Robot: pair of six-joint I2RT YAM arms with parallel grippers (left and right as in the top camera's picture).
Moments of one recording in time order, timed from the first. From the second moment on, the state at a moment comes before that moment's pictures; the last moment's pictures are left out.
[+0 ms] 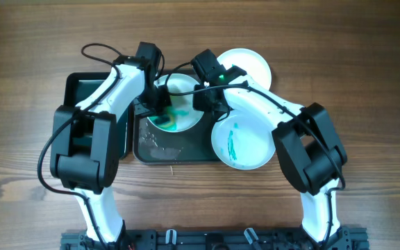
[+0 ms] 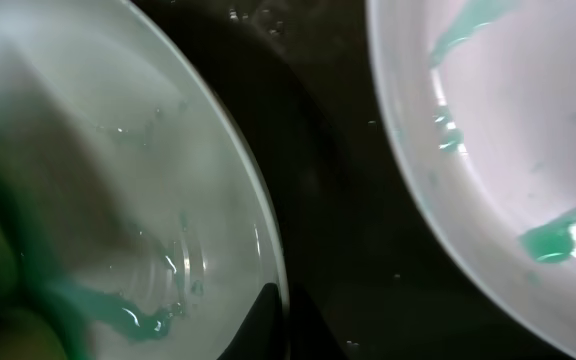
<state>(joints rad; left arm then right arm) -0.22 2.03 1.41 -0.92 0.09 -0.46 0.59 2.13 1.53 -0.66 -0.07 0.63</state>
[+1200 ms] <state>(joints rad) -0.22 2.03 1.48 -0.95 -0.04 -0.35 0.59 2.13 1.49 -0.61 -0.11 0.62</state>
